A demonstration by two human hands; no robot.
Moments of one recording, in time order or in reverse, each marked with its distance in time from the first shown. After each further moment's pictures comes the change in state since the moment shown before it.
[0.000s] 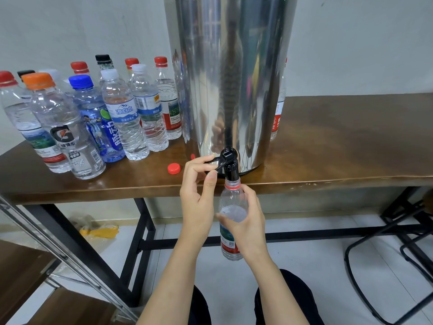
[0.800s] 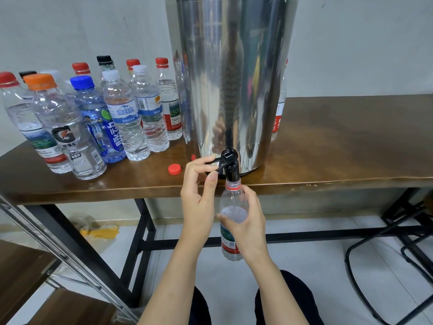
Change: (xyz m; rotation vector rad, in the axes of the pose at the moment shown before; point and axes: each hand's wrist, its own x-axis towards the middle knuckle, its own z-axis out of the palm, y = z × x) left_hand 0.000 -0.001 0.000 -0.001 0.004 0.004; right_hand 0.001 0.003 0.000 -0.005 -0.009 0.001
